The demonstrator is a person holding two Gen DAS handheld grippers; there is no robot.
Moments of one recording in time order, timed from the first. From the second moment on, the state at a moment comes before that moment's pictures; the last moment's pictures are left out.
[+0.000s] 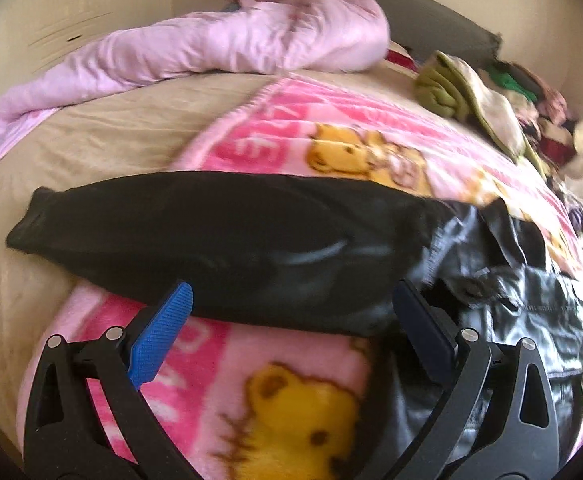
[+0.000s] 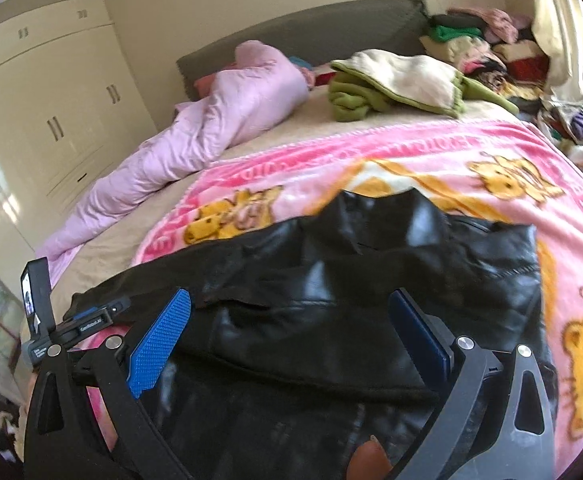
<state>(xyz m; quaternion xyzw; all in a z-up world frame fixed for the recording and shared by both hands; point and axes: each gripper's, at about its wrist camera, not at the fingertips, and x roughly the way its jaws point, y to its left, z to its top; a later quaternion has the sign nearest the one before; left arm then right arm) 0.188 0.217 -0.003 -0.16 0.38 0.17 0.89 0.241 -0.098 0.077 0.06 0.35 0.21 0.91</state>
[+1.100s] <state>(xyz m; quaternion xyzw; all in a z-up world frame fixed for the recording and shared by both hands) 0.154 0.392 -0.077 -0.35 0.35 0.31 0.81 0.258 0.041 0.009 -0.01 0.40 0.28 0.87</state>
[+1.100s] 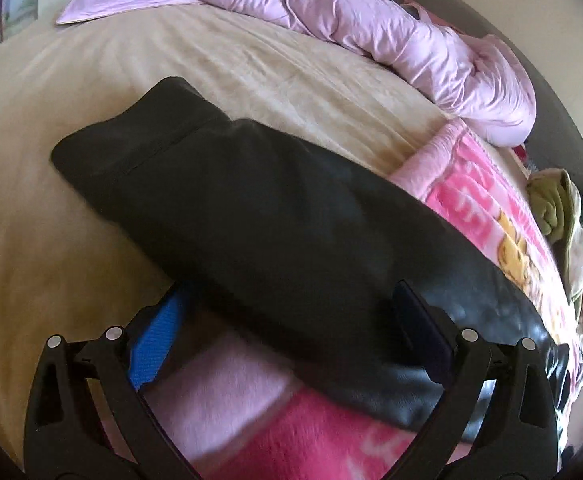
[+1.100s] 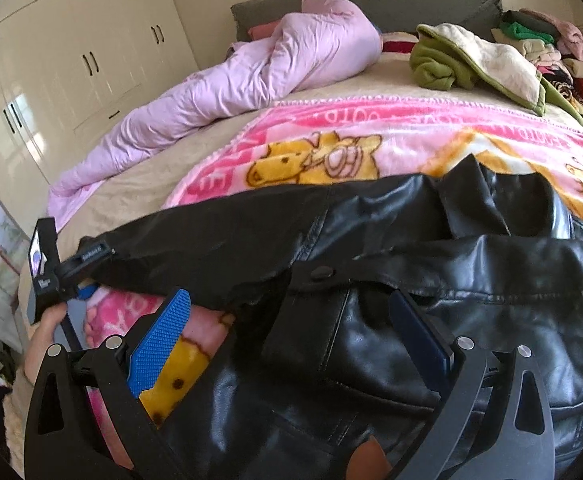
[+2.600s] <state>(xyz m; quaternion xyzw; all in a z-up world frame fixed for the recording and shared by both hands) 0.208 0.081 0.119 -0.16 0.23 -0.02 0.96 0.193 -0.238 0.075 0.13 0.33 0.10 0.93</state>
